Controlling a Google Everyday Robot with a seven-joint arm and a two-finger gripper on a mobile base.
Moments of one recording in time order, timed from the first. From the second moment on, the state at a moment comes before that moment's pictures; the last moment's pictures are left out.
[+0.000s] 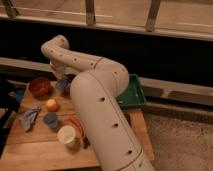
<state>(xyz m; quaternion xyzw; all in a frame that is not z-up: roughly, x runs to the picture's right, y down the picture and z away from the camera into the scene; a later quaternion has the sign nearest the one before) -0.252 -0.095 0.892 -0.22 -0.04 0.26 0.94</state>
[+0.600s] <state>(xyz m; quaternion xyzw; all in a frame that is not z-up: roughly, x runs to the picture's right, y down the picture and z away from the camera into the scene) -0.186 -0.099 0.881 -0.20 -0.02 0.27 0.94</state>
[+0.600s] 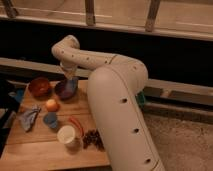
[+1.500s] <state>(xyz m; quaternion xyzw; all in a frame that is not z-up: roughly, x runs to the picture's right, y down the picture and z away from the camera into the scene) -0.283 -0.124 0.884 -0.20 -0.06 0.22 0.95</state>
